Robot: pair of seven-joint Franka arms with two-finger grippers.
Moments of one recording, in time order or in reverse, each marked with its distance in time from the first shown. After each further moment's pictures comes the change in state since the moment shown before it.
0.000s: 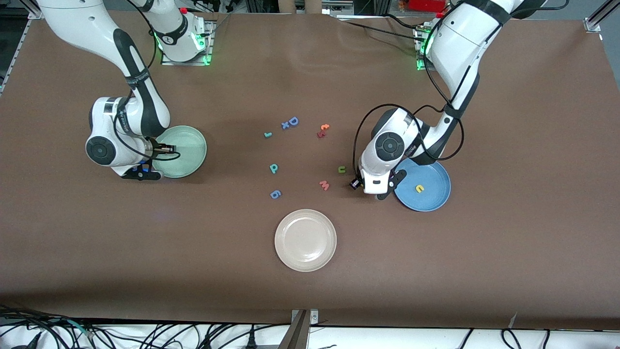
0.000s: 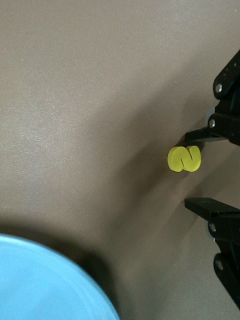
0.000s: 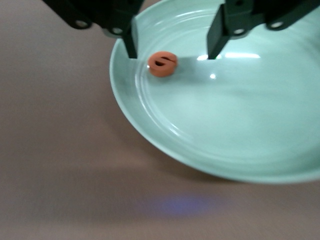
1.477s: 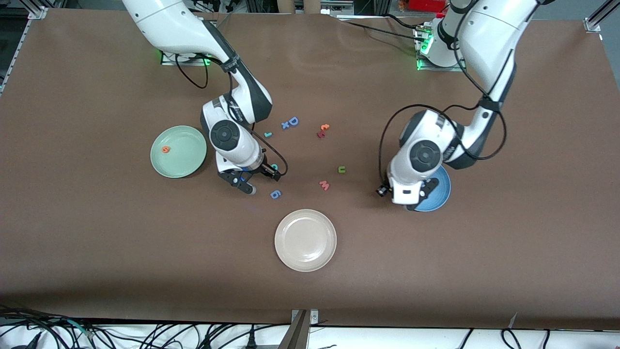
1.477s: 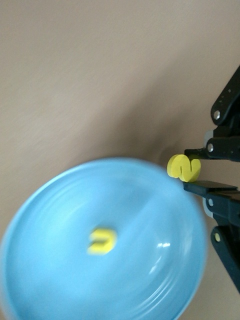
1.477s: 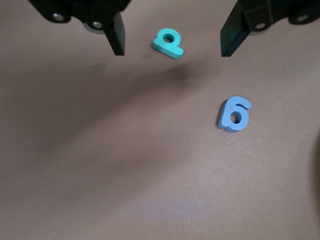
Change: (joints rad) left arm 0.150 -0.099 0.019 0.039 0.005 -0.224 0.227; right arm 0.274 0.231 0.270 0.362 0.071 0.251 1.020
